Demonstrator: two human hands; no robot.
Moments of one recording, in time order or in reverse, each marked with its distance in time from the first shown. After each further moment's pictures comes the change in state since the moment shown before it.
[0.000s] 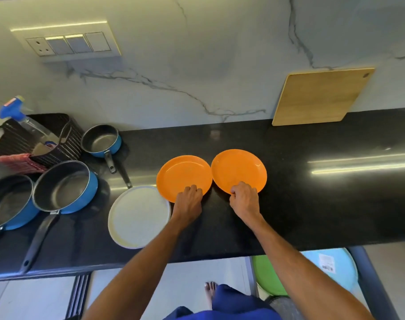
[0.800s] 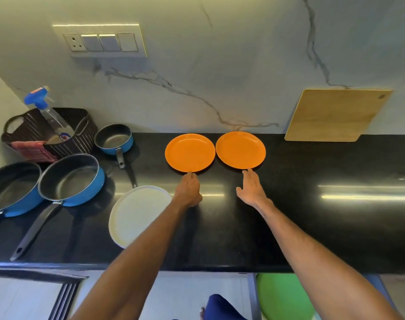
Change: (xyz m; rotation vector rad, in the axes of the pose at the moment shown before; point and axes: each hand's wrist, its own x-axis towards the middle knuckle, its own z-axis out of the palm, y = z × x) left_hand 0.039 -0.036 -0.006 -0.278 -0.037 -0.194; right_hand 0.065 0.002 -0.004 0.154 -0.177 0.001
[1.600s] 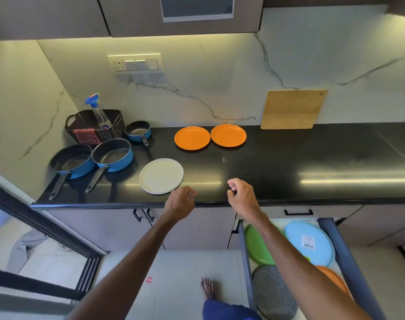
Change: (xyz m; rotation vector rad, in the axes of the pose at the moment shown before) left_hand -0.350 0.024 -0.007 -0.421 0.219 0.028; right_hand -0.352 -0.028 -0.021 0.292 0.283 -0.260
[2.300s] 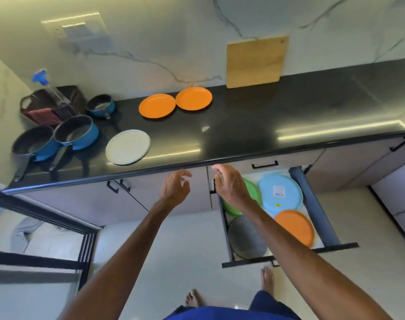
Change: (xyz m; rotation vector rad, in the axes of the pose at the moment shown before) left_hand -0.076 0.078 0.115 0.037 0.028 0.140; right_hand -0.118 0.090 -0.053 0.039 0.128 -0.155
